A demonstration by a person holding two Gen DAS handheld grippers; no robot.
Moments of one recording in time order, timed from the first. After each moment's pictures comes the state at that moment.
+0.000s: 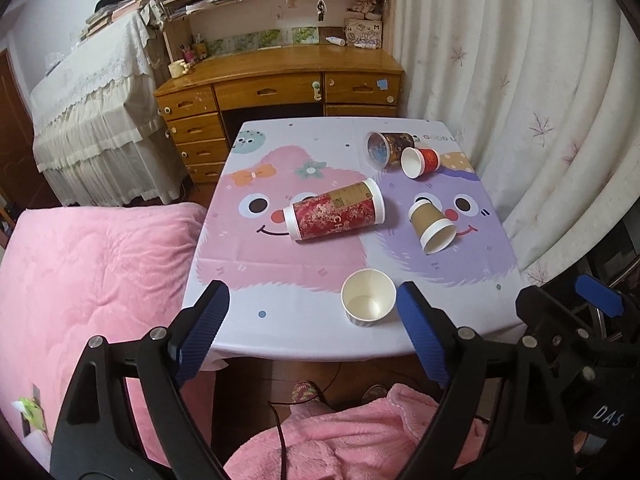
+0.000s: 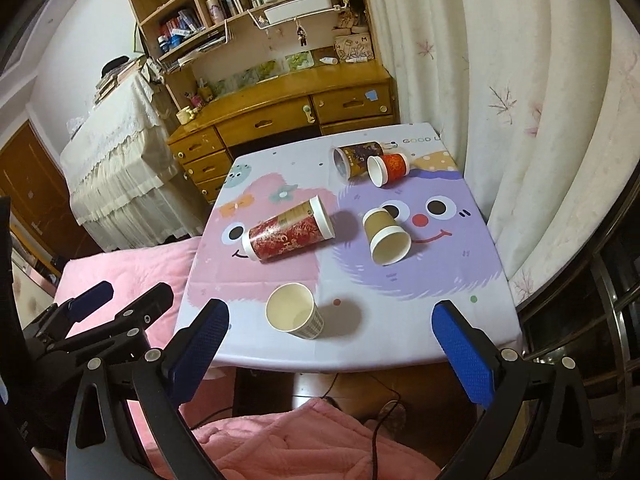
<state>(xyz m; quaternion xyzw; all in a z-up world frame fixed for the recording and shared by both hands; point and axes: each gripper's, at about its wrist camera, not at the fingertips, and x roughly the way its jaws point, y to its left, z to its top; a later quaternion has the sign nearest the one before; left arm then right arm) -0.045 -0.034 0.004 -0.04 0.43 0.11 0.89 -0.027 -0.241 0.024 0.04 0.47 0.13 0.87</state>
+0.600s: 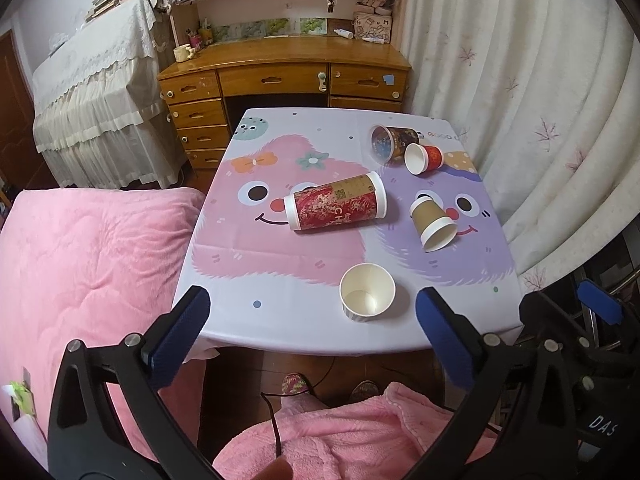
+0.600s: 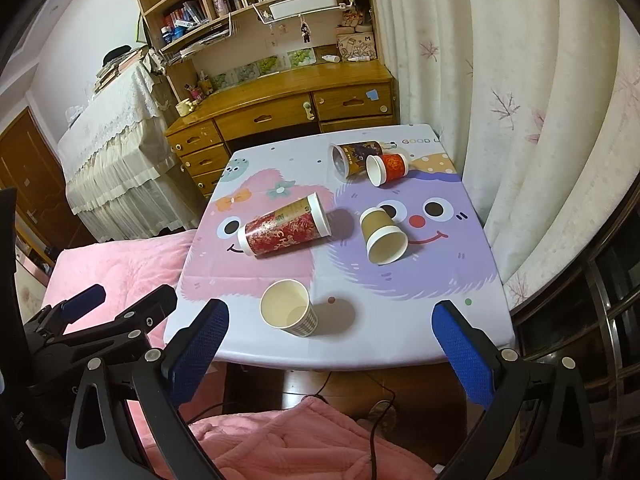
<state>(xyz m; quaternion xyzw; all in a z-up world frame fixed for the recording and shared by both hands) -0.039 -0.027 -0.008 -0.06 0.44 0.12 0.89 -0.023 -0.234 0.019 0.02 0.47 0.12 0.87</state>
